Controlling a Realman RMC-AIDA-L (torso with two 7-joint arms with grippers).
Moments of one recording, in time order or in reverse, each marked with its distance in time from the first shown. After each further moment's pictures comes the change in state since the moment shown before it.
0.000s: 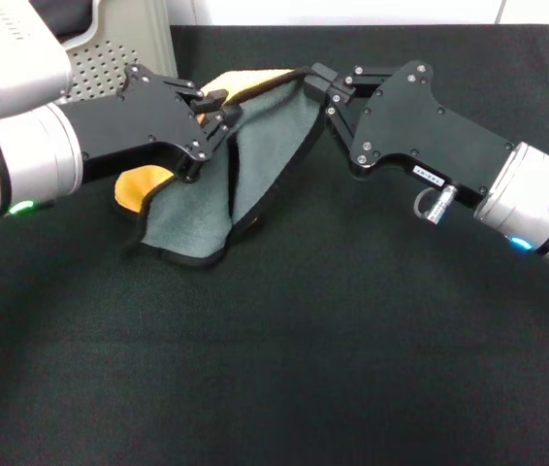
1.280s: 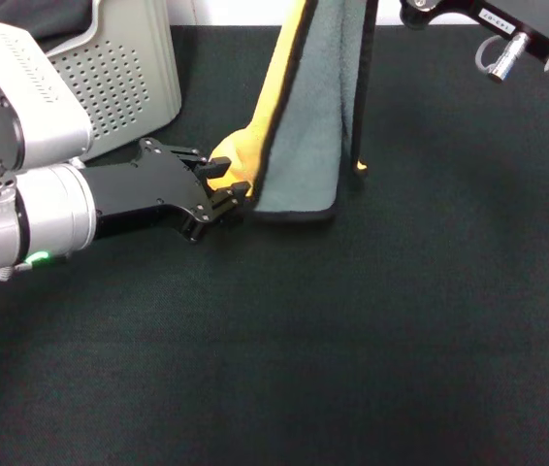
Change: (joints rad) left arm -0.015 0.001 0.008 -0.153 -0.007 0.042 0.008; right arm -0.006 -0.011 0.411 -0.297 -0.438 0.036 0.213
